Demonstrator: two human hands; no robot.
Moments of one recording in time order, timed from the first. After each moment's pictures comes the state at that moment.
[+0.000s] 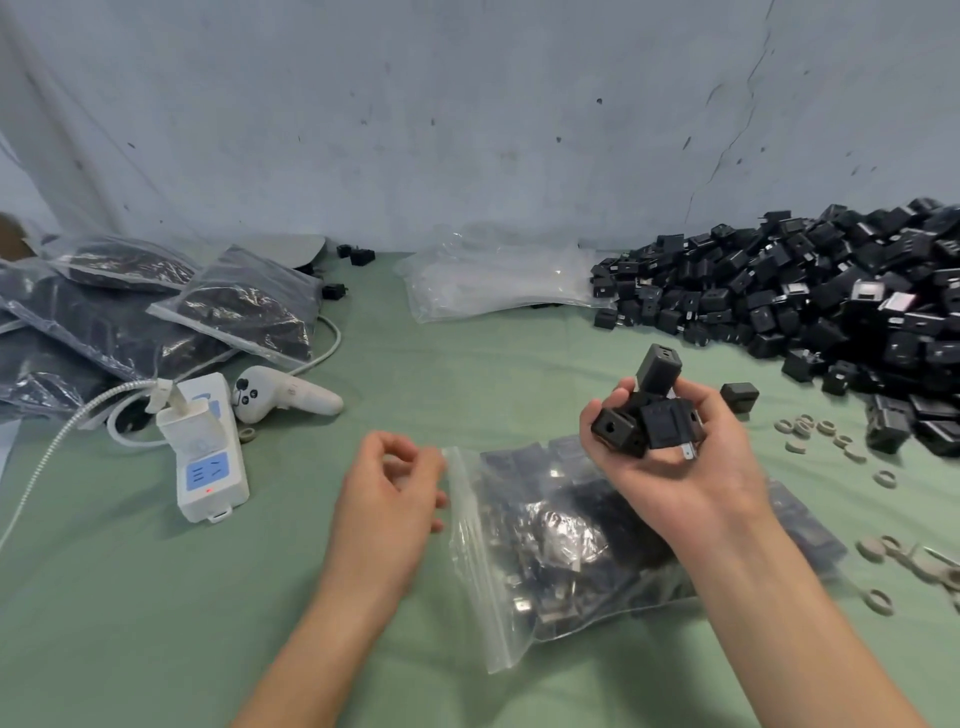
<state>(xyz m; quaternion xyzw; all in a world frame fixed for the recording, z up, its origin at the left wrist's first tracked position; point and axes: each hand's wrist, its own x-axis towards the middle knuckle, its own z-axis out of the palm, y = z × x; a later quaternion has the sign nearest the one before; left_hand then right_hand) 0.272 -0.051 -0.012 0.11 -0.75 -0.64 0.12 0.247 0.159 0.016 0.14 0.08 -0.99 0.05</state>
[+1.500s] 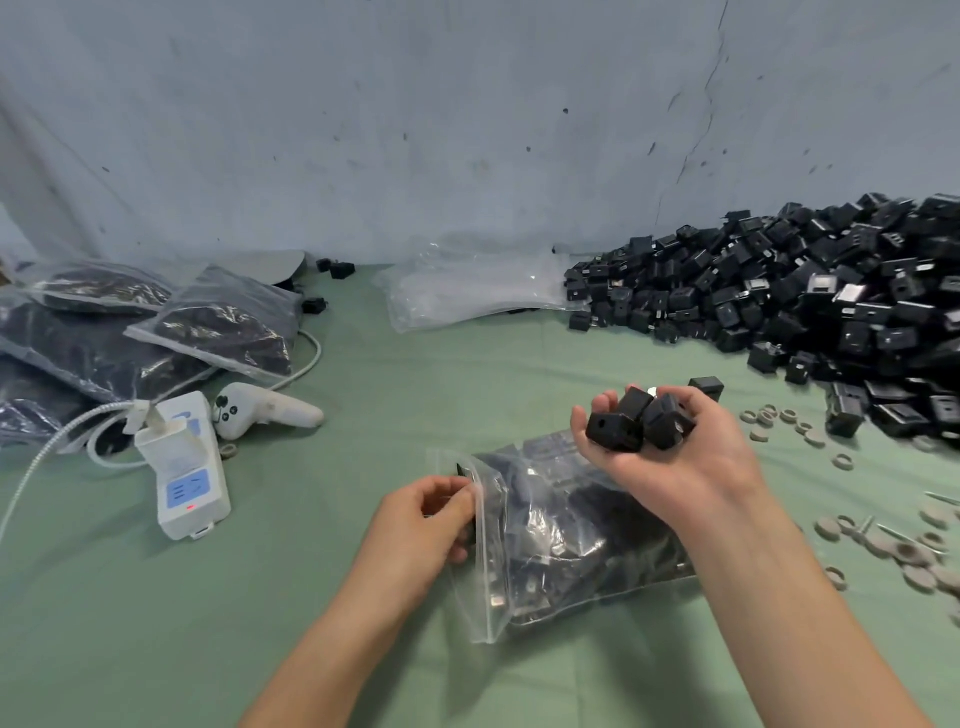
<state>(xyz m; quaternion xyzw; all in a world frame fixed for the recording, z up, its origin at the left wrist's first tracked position) 0.267 -0.028 -0.033 0.06 -0.77 -0.63 -0.03 0.247 0.182 0.023 0.20 0.15 -0.97 0.03</state>
